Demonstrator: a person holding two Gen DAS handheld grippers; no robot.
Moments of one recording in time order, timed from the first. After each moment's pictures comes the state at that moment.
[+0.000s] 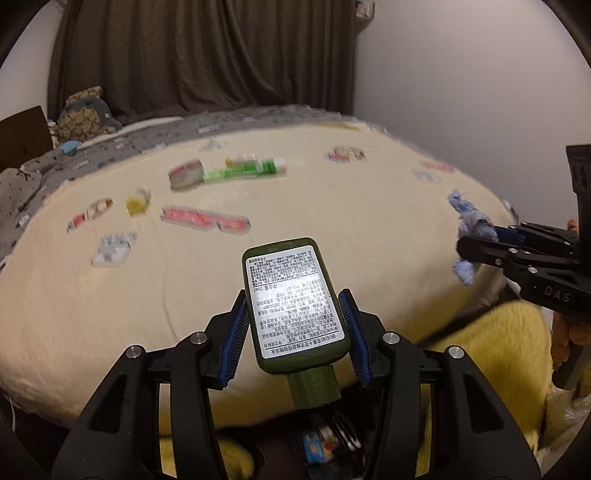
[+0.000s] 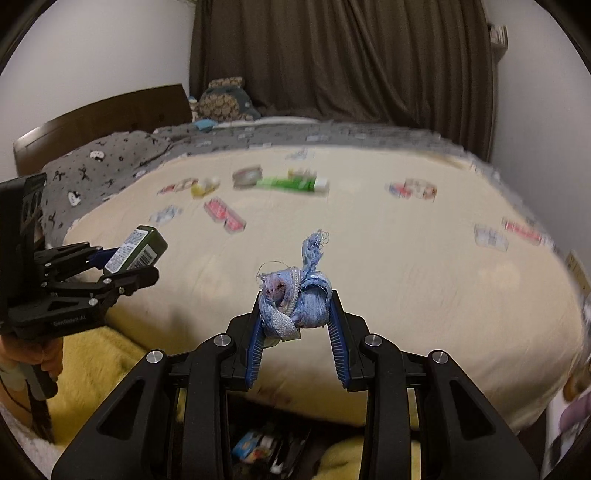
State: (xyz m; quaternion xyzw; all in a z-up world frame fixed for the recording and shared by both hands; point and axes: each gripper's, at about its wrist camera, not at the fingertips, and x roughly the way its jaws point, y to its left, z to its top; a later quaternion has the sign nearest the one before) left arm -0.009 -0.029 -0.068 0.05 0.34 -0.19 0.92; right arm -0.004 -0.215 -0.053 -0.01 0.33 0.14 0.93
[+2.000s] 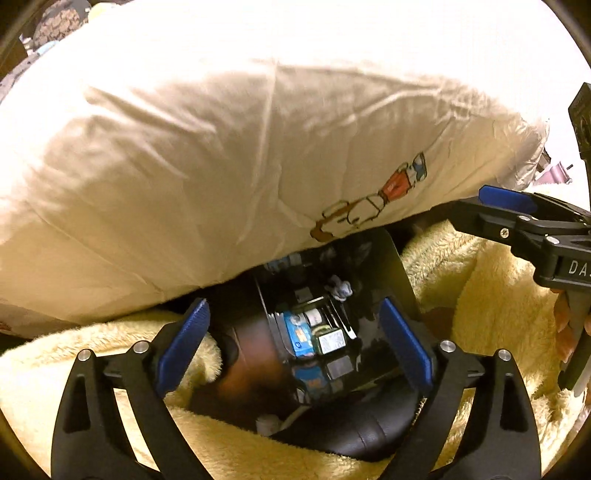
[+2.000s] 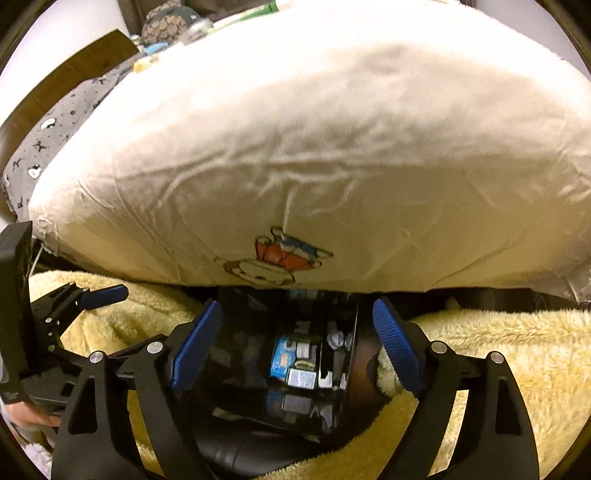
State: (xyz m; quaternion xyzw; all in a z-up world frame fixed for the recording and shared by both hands) left arm -0.019 -0.024 -0.220 0.06 0.54 -0.18 0.82; right arm -0.005 -0.200 -0.192 0.08 0.51 0.10 0.85
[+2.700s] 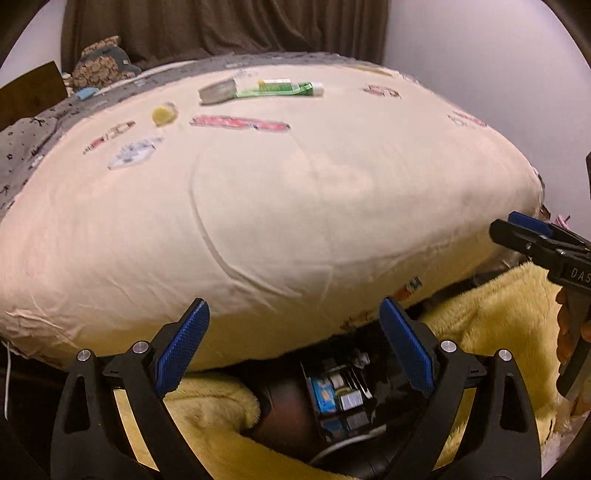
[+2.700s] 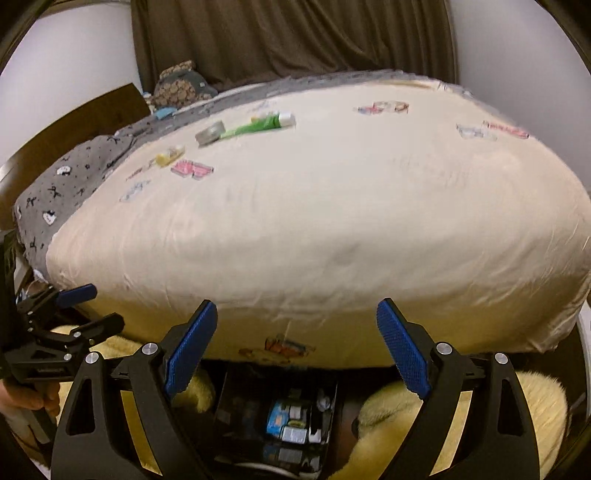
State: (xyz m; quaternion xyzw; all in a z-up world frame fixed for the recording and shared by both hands) left arm -0.010 0.007 -0.116 0.05 0.42 -0.14 0.89; right arm -0.010 -0.217 -0.105 0.08 0.39 0.07 0.92
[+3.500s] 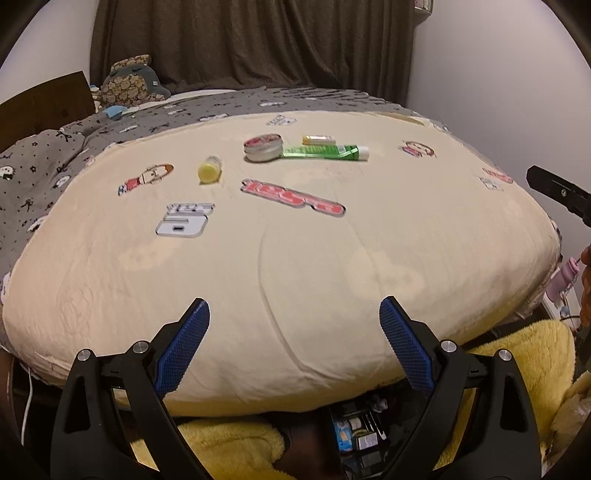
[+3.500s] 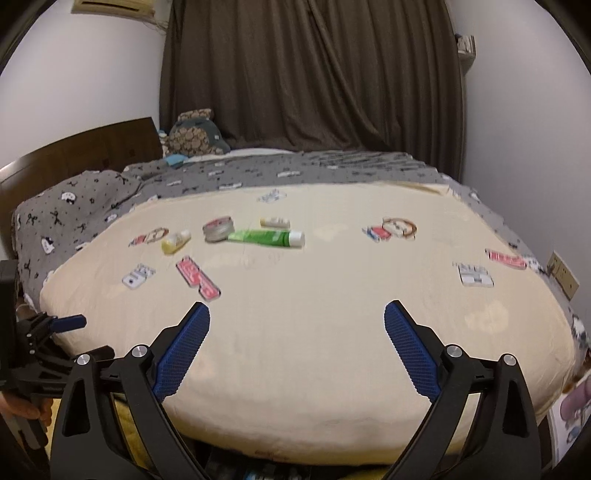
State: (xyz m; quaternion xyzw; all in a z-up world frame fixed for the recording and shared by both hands) left arm 0.034 0.040 -0.064 0.03 0.37 -0.10 0.92; right arm 0.045 -0.205 -0.007 0.01 0.27 0.07 0.96
